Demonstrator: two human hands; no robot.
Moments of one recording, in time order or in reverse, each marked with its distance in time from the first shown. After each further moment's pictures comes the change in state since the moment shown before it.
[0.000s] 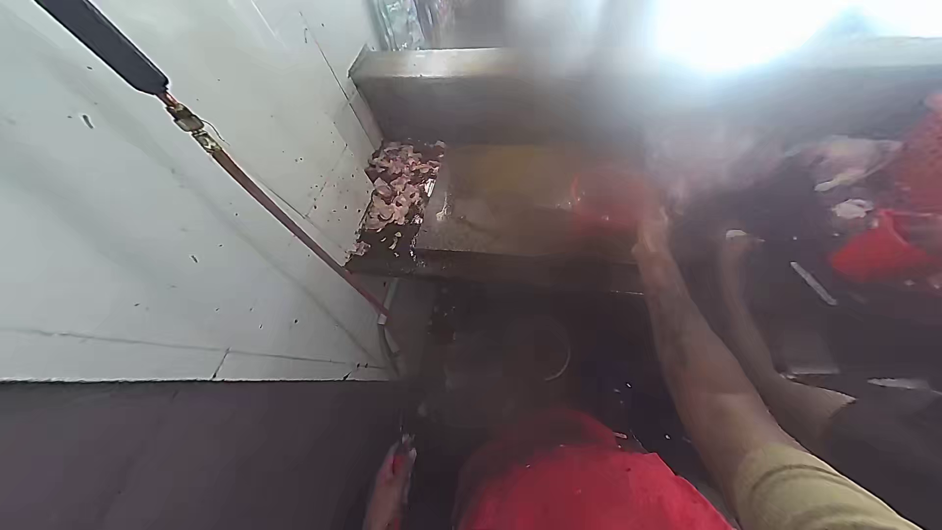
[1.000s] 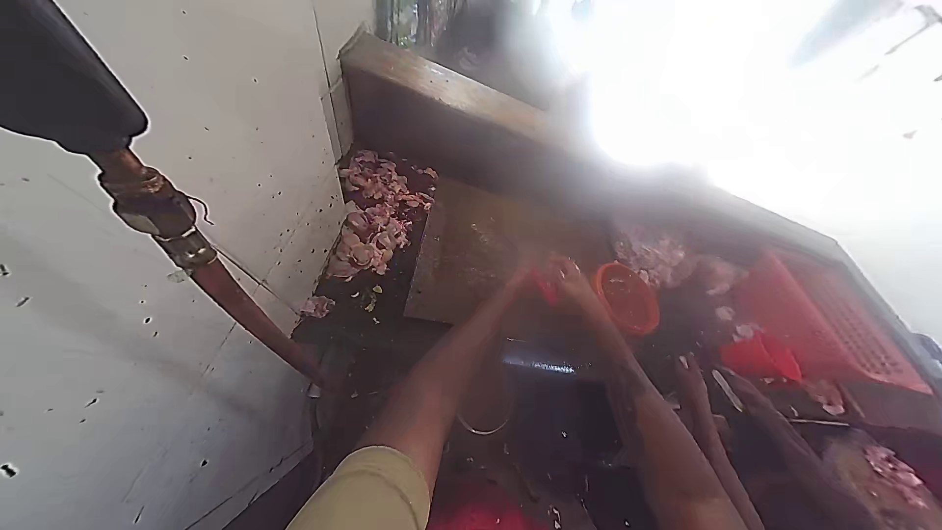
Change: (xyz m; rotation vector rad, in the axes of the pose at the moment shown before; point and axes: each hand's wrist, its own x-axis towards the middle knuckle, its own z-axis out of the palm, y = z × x) left_hand 0.305 0.537 0.182 -0.351 -0.752 0.283; right_hand -0.084 -0.107 0.224 -0.732 -0.636 -0.120
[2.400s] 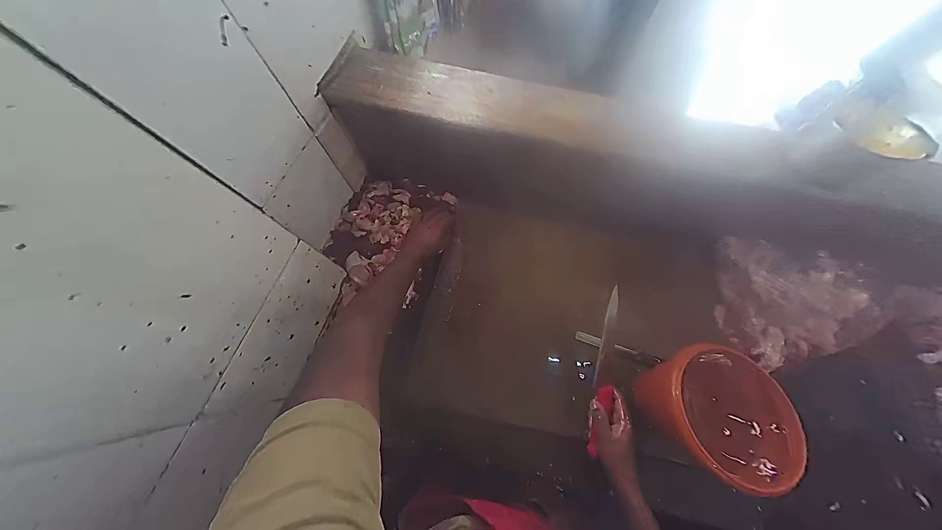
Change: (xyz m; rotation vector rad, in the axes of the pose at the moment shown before) left_hand 0.189 0.079 -0.327 1.628 0.349 0.326; right_hand 0.014 0.182 0.073 0.377 0.292 0.181
